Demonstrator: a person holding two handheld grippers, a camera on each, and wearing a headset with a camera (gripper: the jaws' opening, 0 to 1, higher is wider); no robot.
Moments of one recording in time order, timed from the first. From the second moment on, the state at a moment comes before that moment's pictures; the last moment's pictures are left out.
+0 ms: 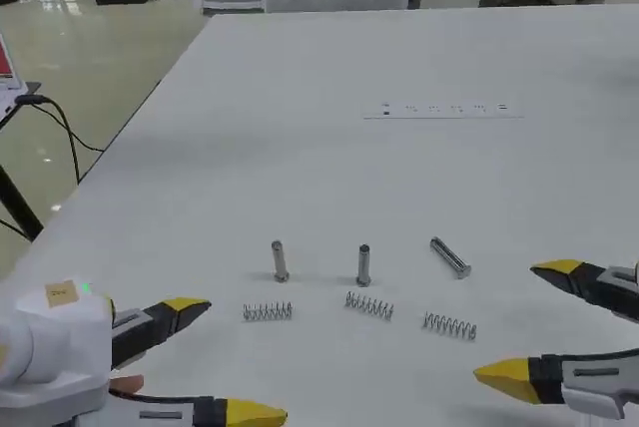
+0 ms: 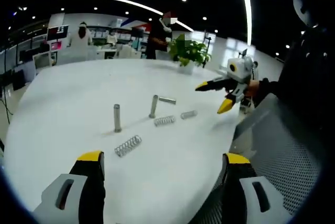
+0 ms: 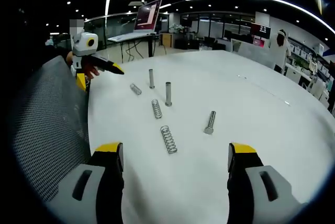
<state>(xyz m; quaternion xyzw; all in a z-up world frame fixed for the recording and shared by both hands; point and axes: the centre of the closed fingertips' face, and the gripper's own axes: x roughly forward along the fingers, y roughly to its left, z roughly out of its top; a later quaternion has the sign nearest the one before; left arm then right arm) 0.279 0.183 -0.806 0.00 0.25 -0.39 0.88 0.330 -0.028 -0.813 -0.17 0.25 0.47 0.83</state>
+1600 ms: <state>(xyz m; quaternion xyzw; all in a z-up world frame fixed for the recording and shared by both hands) 0.280 0.184 -0.804 0.00 0.24 -0.39 0.89 0.330 -0.032 -0.818 -0.17 0.26 0.46 0.83</state>
